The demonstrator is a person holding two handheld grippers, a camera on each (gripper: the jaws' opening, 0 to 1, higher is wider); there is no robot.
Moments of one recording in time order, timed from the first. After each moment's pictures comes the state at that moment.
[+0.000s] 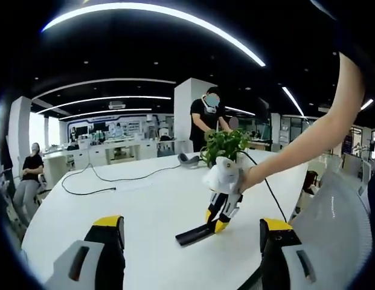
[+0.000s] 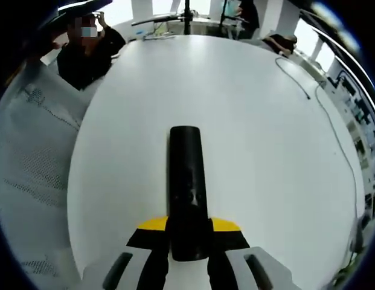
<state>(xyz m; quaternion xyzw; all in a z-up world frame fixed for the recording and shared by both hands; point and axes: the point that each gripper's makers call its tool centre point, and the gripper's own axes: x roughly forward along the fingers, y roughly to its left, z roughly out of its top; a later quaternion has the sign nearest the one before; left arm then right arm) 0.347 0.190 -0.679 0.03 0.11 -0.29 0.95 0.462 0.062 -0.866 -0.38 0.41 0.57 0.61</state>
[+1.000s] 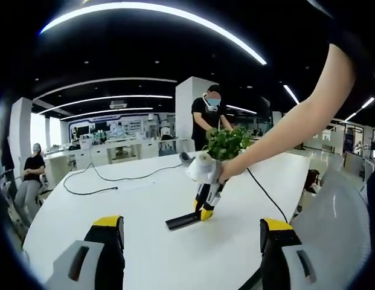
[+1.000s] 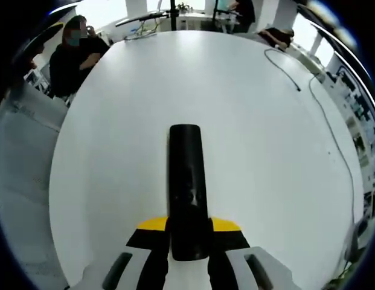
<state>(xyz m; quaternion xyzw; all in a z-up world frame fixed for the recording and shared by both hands) 0.347 0.191 -0.679 0.03 0.11 -0.28 0.95 0.521 0.063 -0.866 -0.38 0.42 0.55 0.61</state>
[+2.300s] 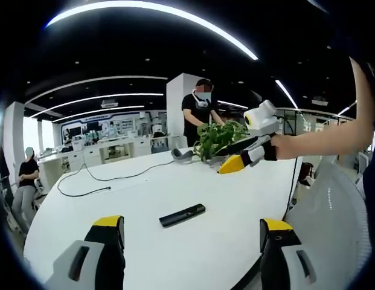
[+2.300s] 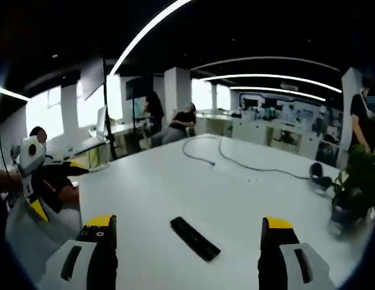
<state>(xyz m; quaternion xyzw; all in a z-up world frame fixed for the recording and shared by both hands) 0.342 0.181 -0.688 0.06 0.12 -0.31 0.94 0.453 0.035 -0.677 -0.05 0.18 0.40 0.90</state>
